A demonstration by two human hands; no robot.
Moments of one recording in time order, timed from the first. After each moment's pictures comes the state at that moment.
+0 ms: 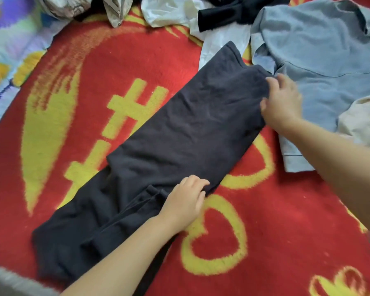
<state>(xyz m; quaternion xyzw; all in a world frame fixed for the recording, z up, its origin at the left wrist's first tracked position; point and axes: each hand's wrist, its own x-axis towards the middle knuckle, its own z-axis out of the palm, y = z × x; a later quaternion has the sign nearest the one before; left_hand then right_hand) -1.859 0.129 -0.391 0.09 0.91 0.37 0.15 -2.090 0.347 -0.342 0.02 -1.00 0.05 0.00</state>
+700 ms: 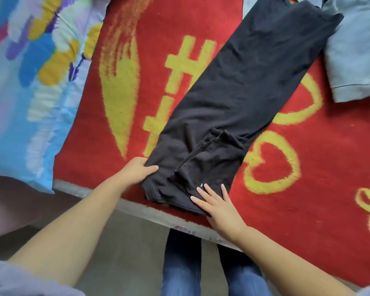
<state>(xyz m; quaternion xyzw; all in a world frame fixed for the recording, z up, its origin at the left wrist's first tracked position) -1.769 -0.136 -0.348 -0.23 0.80 0.36 0.42 -1.670 0.138 -0.375 0.31 -0.89 0.12 -0.30</state>
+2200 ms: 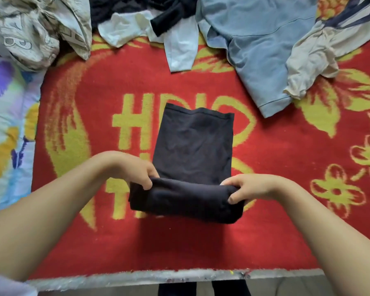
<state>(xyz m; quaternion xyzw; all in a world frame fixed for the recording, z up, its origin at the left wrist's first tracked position) -1.941 -0.030 -0.256 0.18 0.65 0.15 0.72 -1.820 0.257 -0.276 -0.09 -0.66 0.47 -0.58</state>
